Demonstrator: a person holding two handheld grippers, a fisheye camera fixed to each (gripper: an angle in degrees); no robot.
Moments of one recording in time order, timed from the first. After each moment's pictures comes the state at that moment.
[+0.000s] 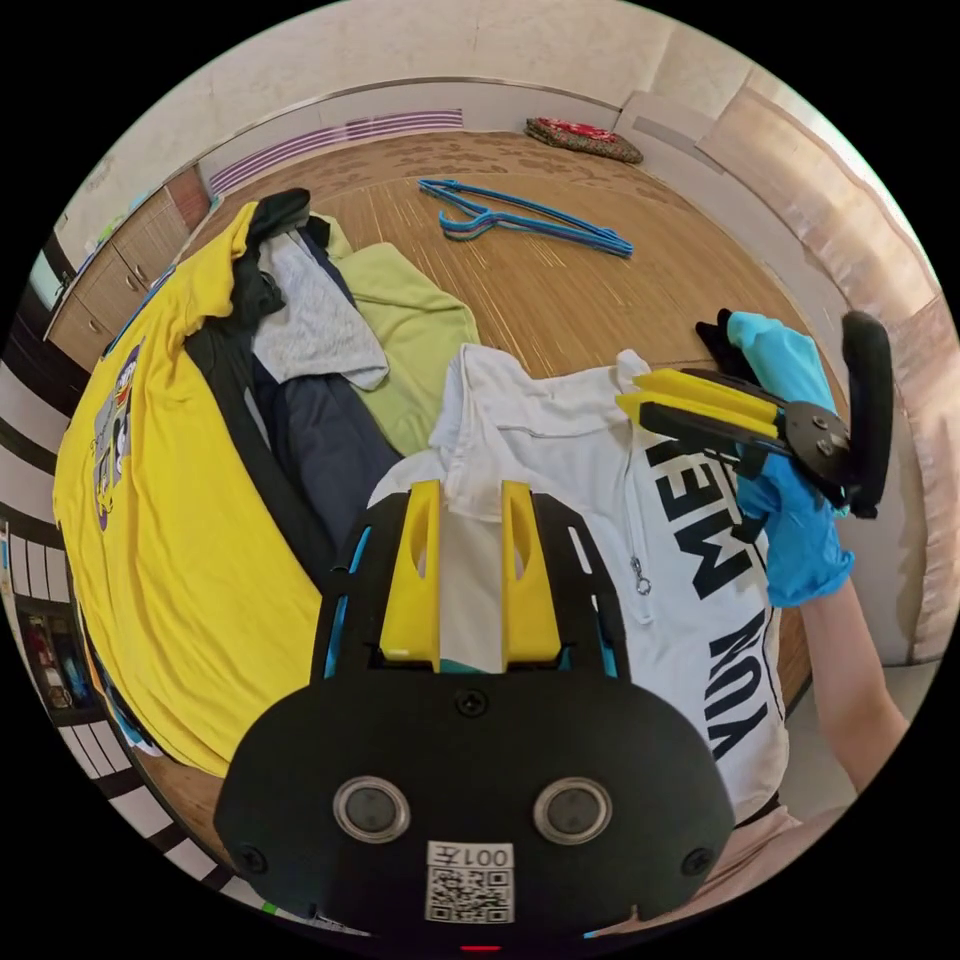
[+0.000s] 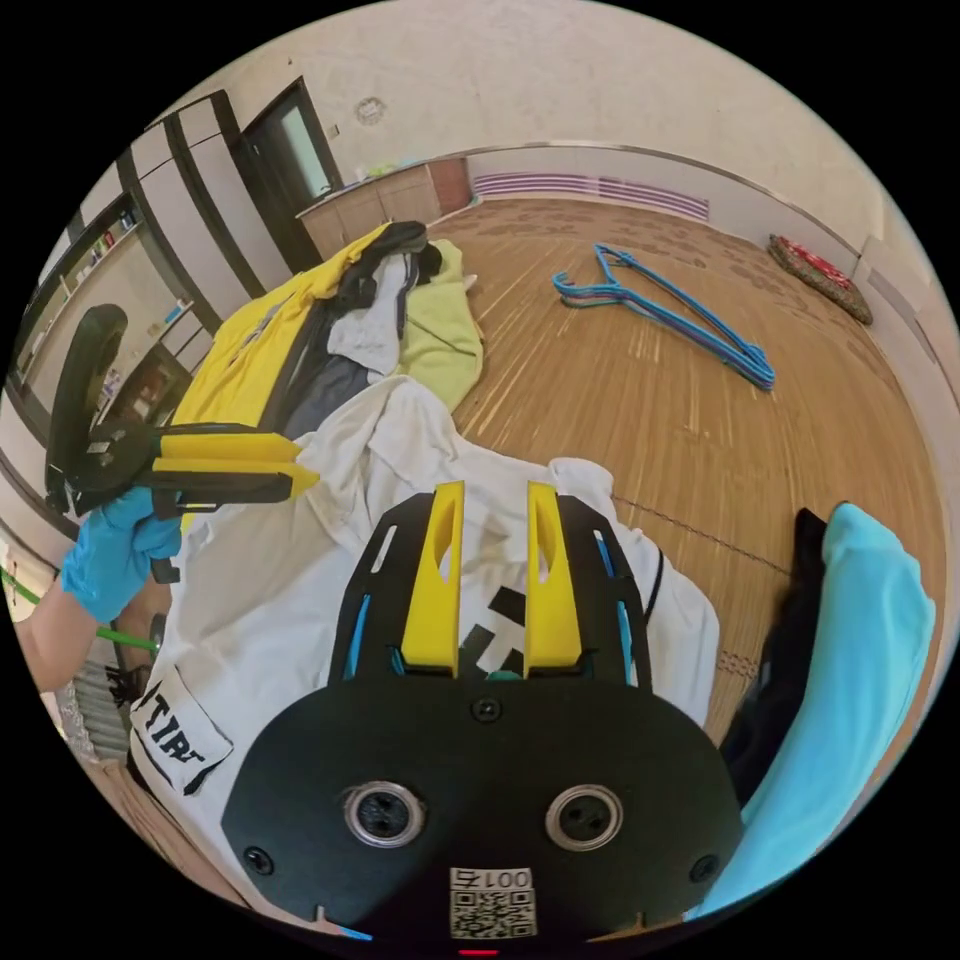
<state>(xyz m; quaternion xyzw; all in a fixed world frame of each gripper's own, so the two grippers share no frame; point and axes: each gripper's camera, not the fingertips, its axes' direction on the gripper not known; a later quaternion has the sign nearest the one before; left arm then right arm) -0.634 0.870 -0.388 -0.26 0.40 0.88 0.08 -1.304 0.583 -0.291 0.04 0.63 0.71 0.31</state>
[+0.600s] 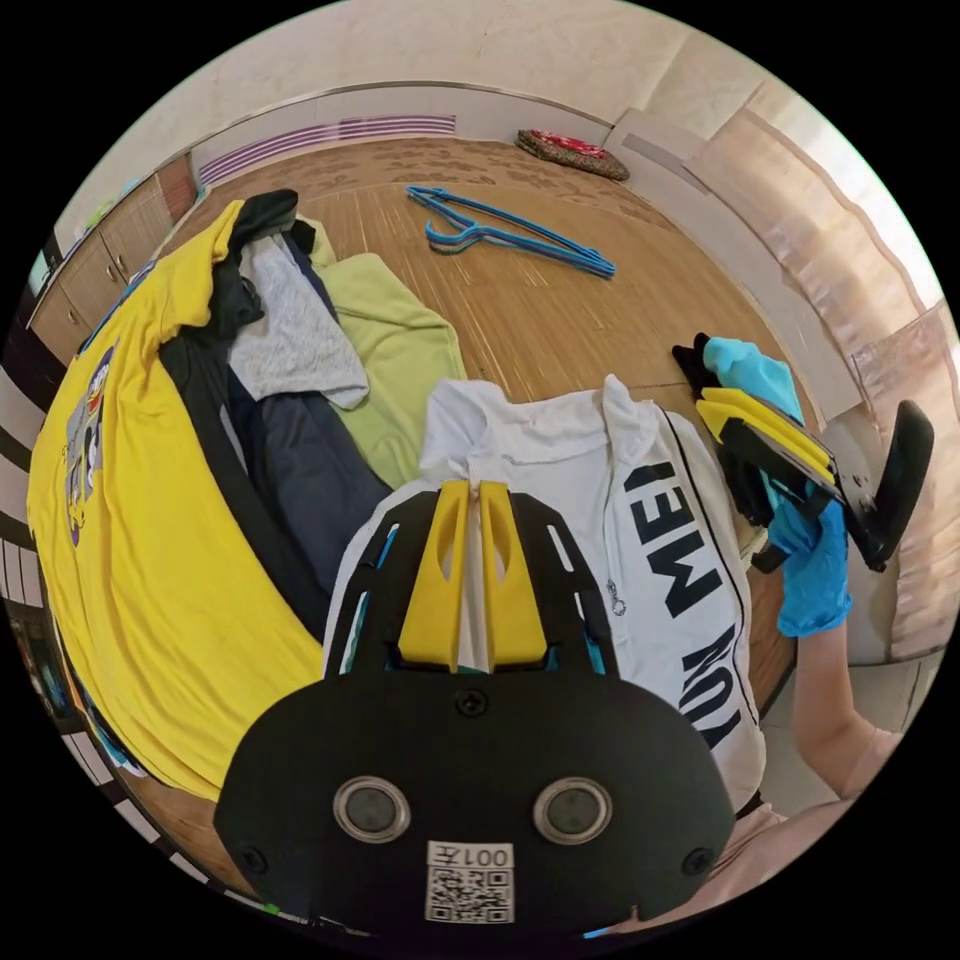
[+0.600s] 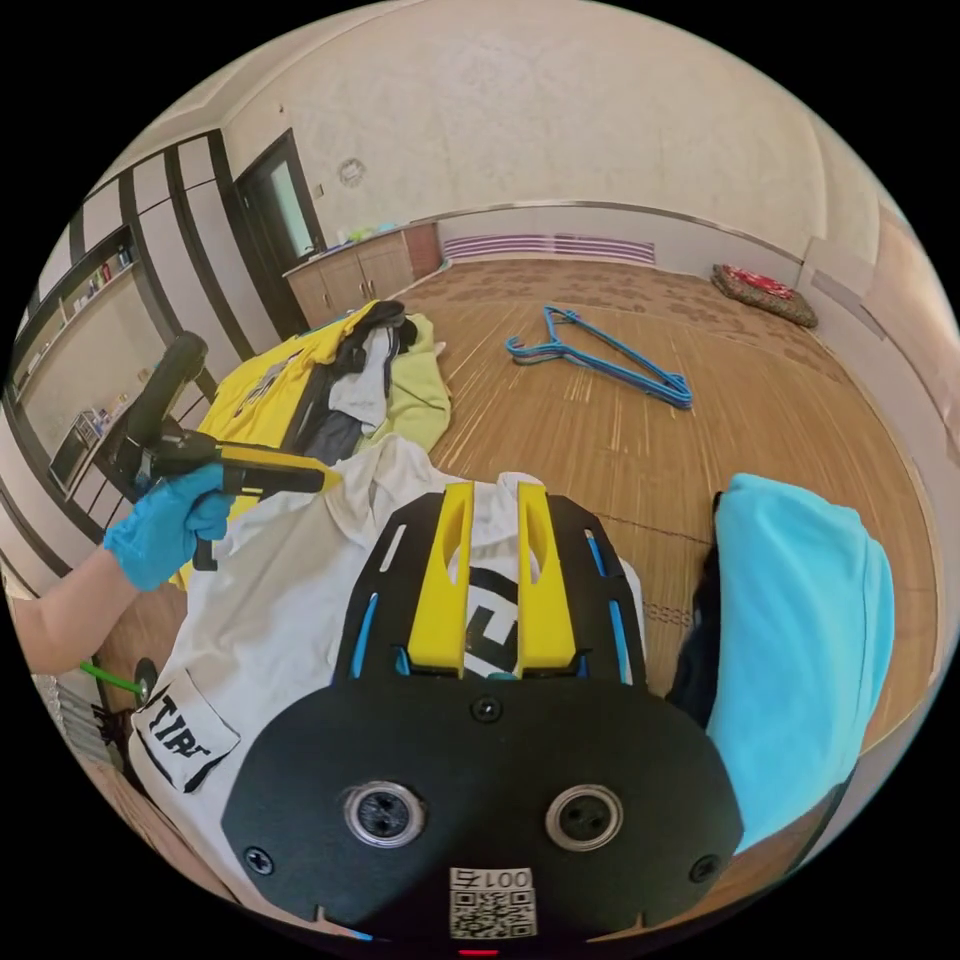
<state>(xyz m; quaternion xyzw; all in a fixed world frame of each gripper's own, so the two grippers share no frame) -0.615 0.882 -0.389 -0.30 0.42 0.85 0.07 -1.366 0.515 -0.253 0.06 0.71 0.66 0.24</state>
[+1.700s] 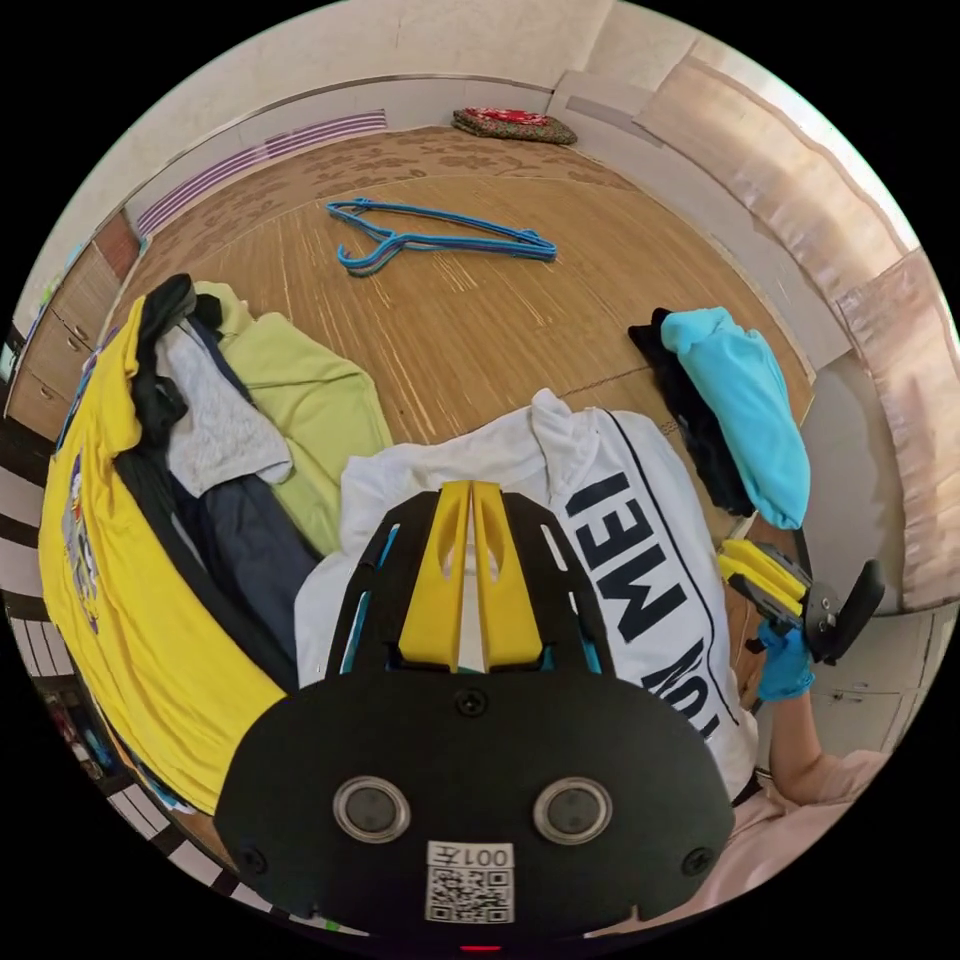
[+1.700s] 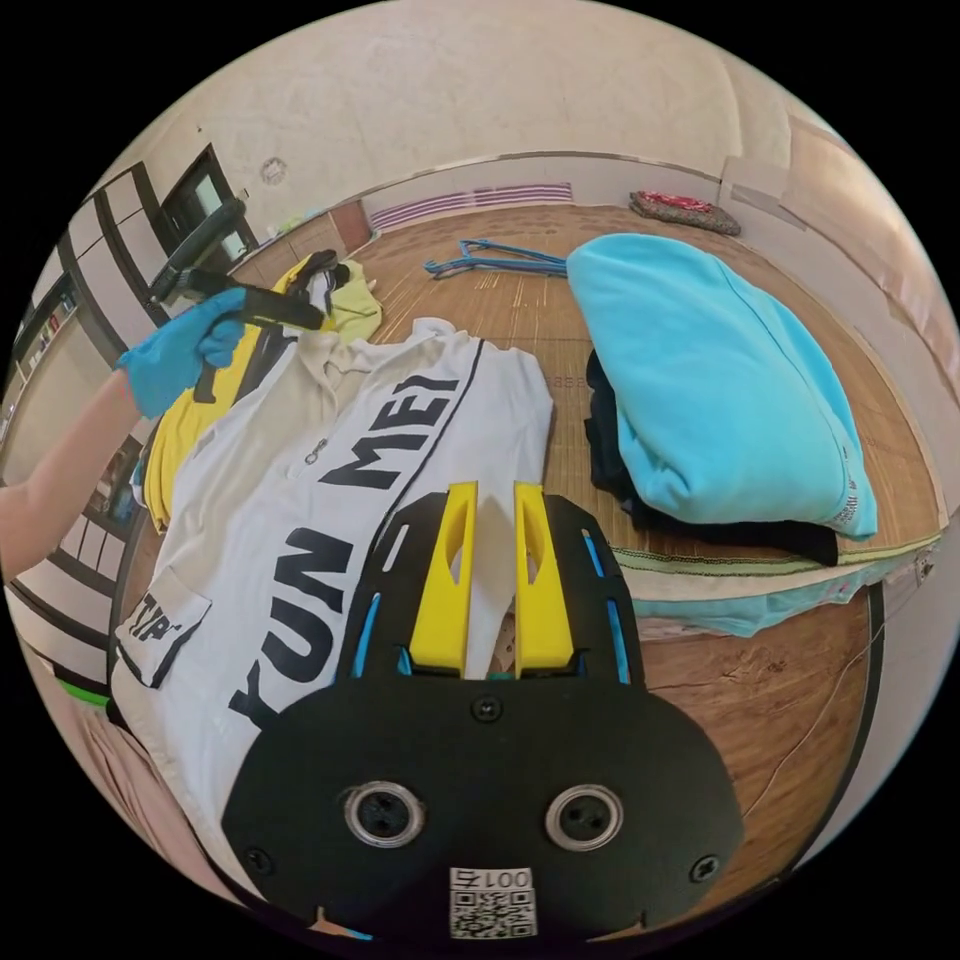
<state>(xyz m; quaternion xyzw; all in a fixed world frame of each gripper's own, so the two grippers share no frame) -0.659 0.902 -0.391 -0.28 0.41 0.87 -0.01 -1.445 0.519 -0.108 0.08 0.67 0.72 0.17</state>
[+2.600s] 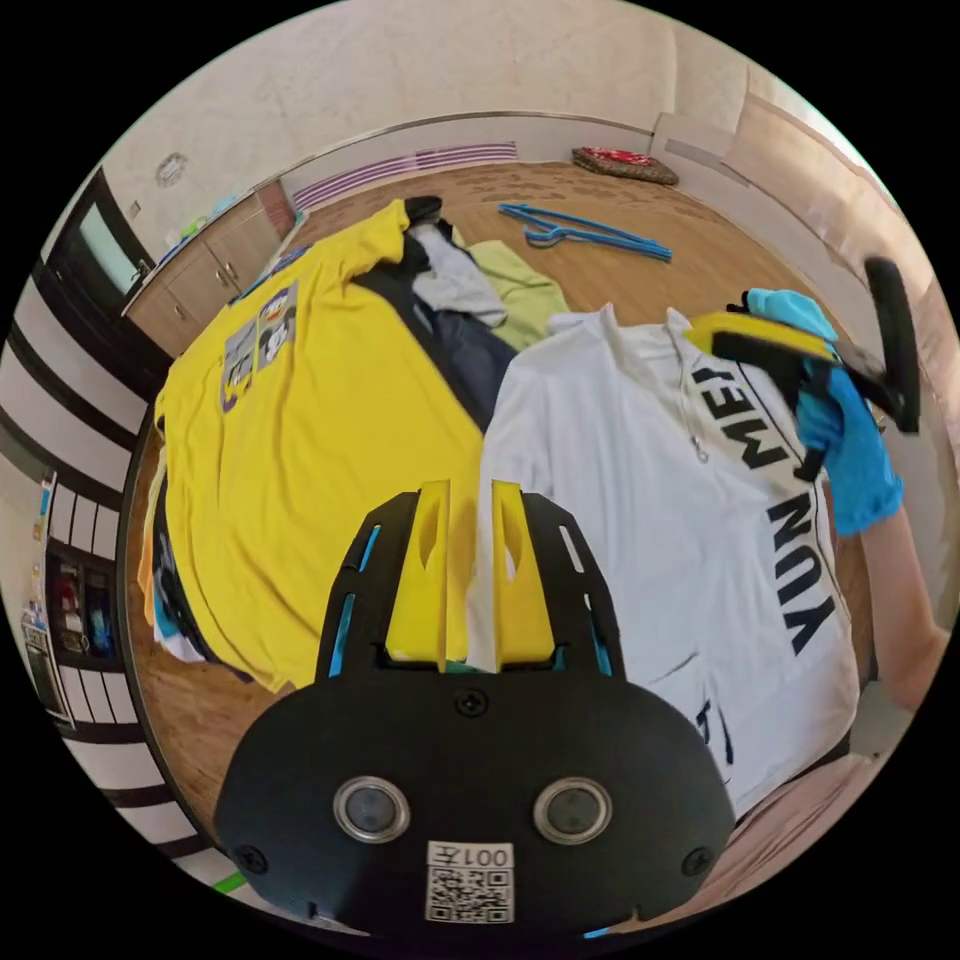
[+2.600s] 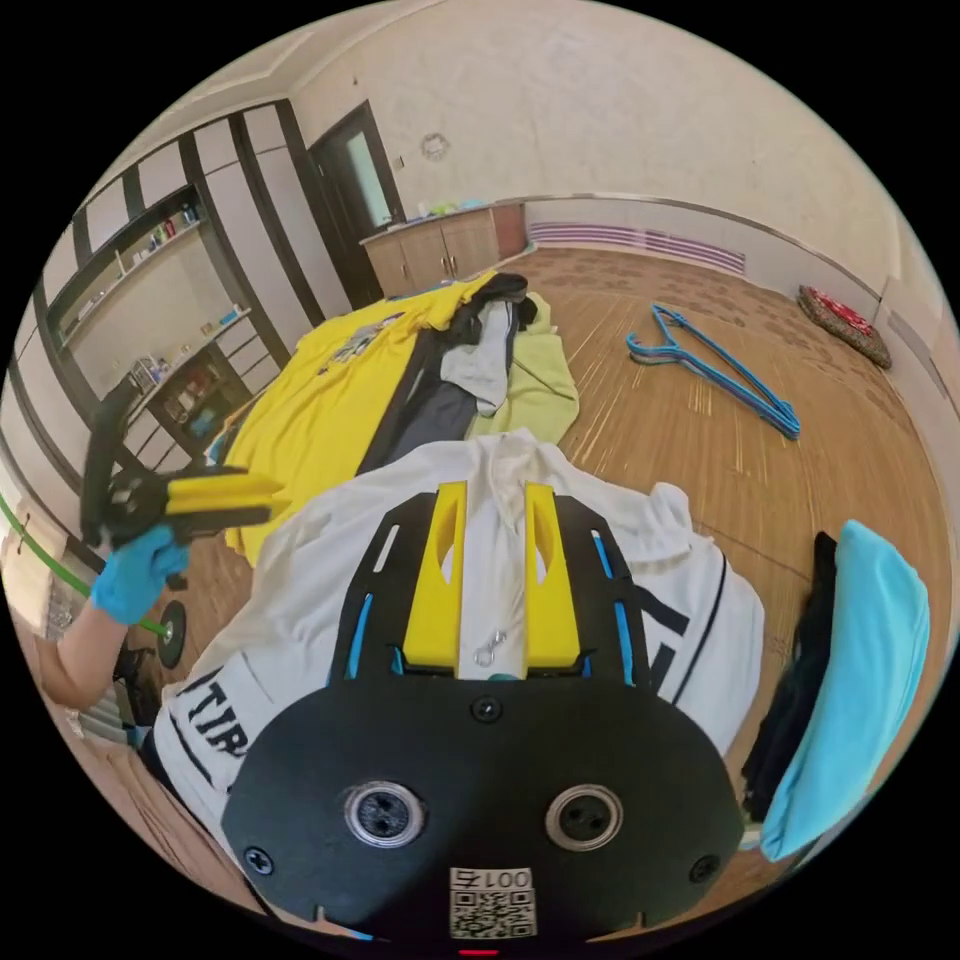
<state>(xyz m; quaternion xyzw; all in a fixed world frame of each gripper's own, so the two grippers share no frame) -0.651 0.717 -0.167 -0.19 0.42 0.88 0.15 -1.229 0.549 -0.204 0.04 0.66 0.67 0.35</state>
